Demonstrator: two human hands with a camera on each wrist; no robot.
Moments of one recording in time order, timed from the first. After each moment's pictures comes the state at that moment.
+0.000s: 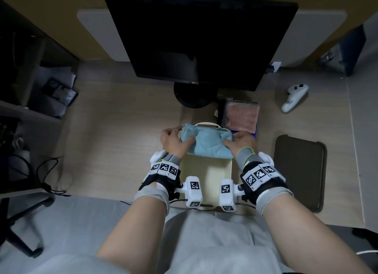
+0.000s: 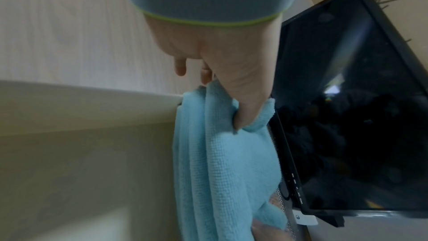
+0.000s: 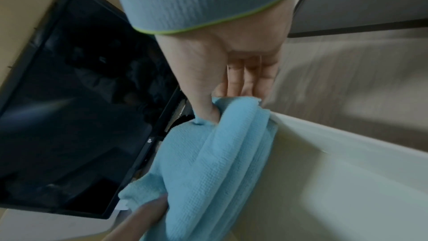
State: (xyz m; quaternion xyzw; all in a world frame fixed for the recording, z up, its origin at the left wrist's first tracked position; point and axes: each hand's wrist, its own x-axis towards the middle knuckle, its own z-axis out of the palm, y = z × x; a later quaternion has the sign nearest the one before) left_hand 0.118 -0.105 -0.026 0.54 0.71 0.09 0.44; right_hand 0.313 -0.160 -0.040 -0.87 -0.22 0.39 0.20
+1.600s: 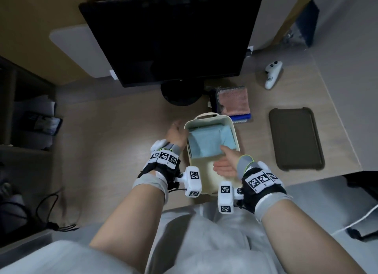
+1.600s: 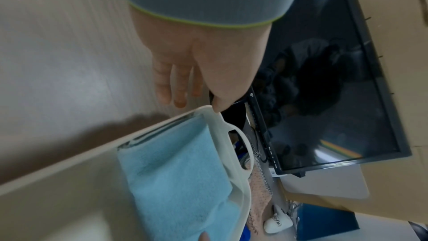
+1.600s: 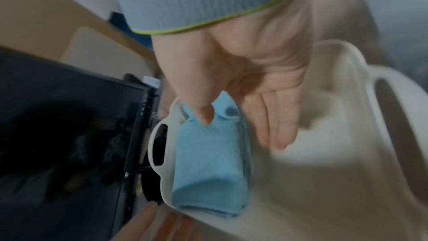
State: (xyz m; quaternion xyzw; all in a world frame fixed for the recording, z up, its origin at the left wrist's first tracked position) left_hand 0.094 -0.071 -0.034 0.60 0.62 0.05 0.51; right_hand 0.223 -0.216 -0.015 -0.71 0.10 0.64 0.28
